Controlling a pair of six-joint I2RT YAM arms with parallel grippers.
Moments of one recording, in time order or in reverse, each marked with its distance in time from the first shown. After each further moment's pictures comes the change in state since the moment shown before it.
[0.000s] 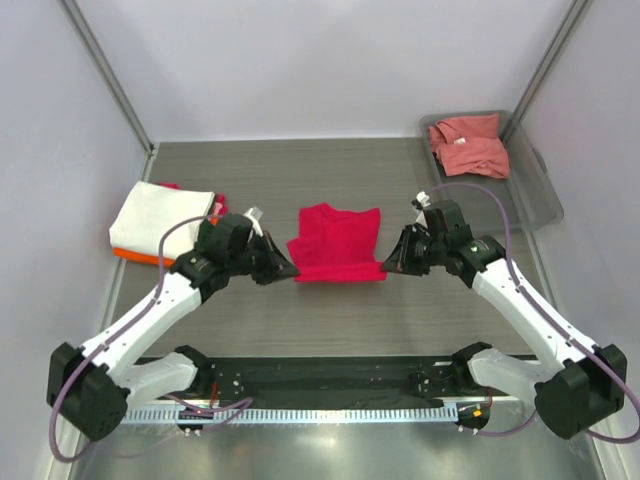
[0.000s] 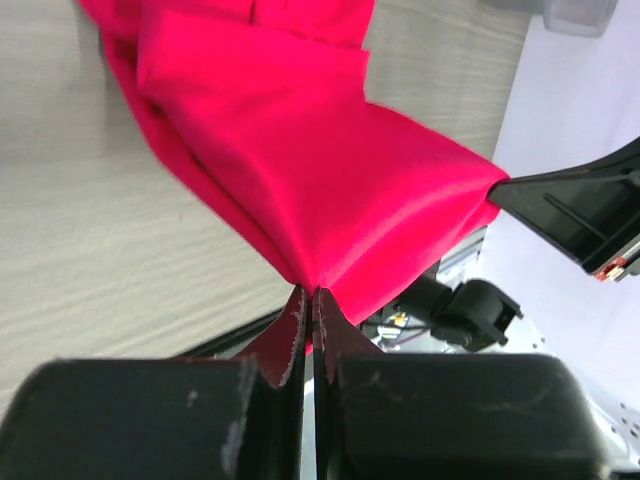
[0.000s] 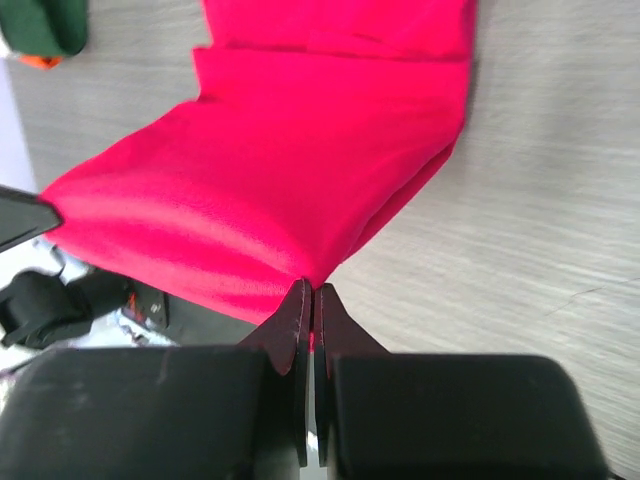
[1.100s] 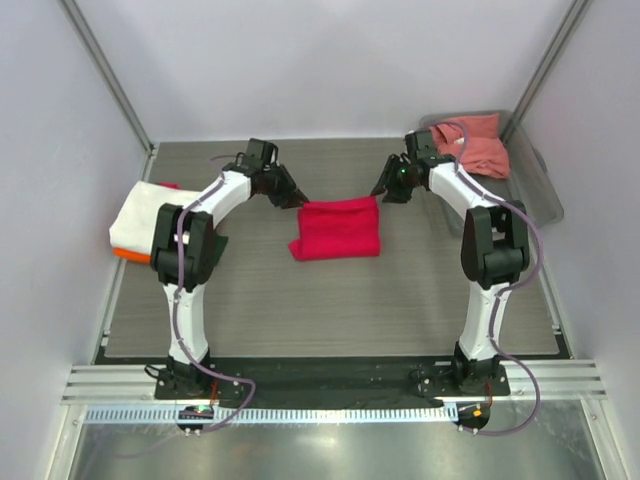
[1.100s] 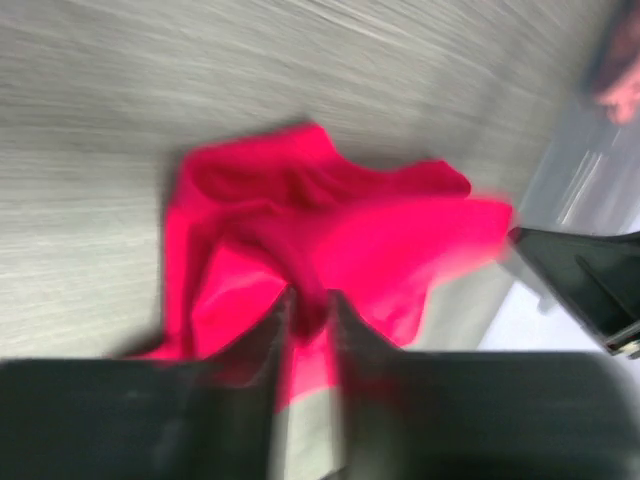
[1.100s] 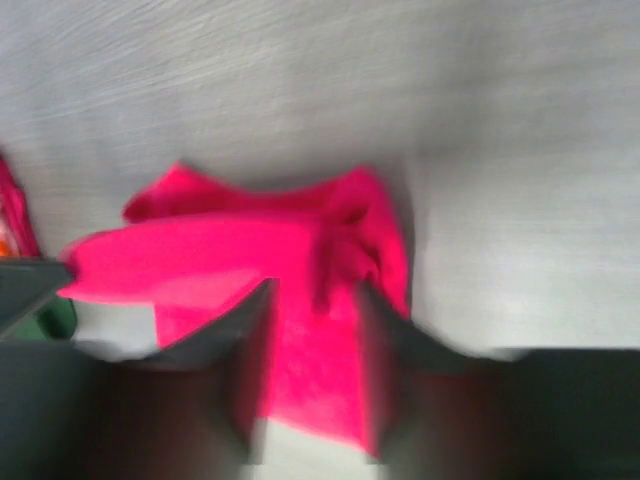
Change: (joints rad) left arm 0.240 1.026 0.837 0.011 0.065 0.113; right arm -0.206 0.934 0.712 0.138 0.045 -0.033
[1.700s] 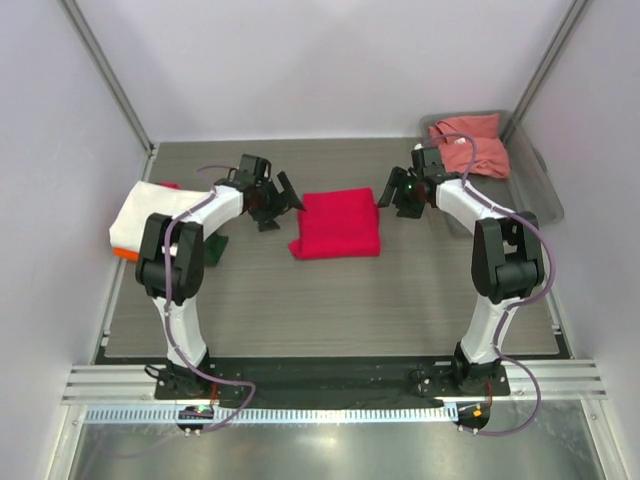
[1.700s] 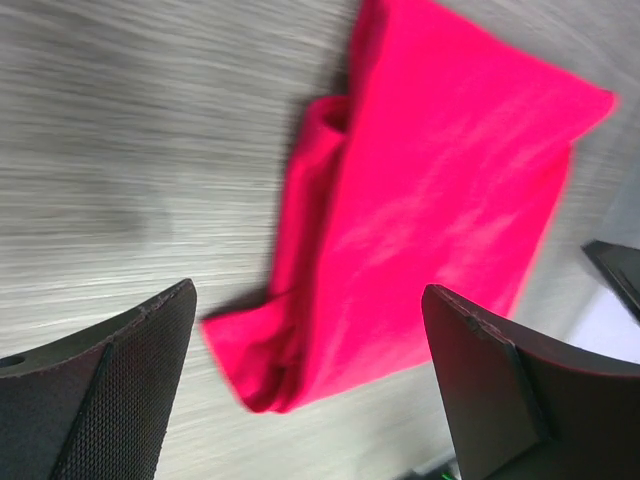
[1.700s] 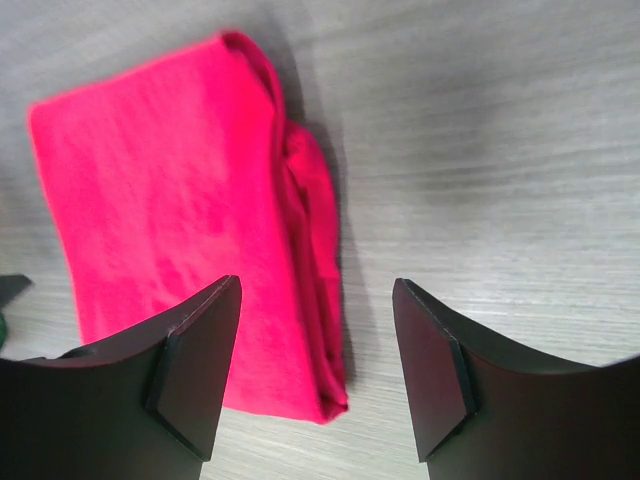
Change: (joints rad) left arm 0.010 -0.118 -0.221 0.050 -0.109 0.071; right arm -0.006 -0.116 -0.224 0.117 0.089 -0.048
